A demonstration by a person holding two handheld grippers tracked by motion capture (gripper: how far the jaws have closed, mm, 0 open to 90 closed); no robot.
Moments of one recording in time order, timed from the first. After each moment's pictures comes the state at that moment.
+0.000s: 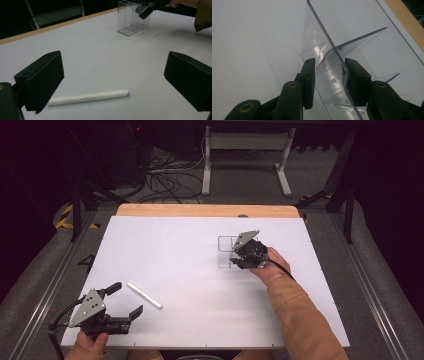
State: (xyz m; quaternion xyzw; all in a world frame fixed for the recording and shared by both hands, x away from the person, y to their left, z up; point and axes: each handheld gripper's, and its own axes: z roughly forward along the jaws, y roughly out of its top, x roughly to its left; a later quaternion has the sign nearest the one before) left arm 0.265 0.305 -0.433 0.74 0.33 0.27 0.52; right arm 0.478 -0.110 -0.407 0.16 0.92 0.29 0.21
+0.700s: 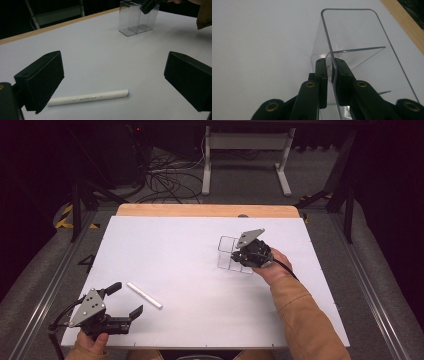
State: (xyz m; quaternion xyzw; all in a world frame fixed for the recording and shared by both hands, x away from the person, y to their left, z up) left arm 0.265 0.304 -0.433 0.74 0.33 0.27 0.52; right arm 0.470 -0.115 -0.394 0.15 0.92 0.32 0.19
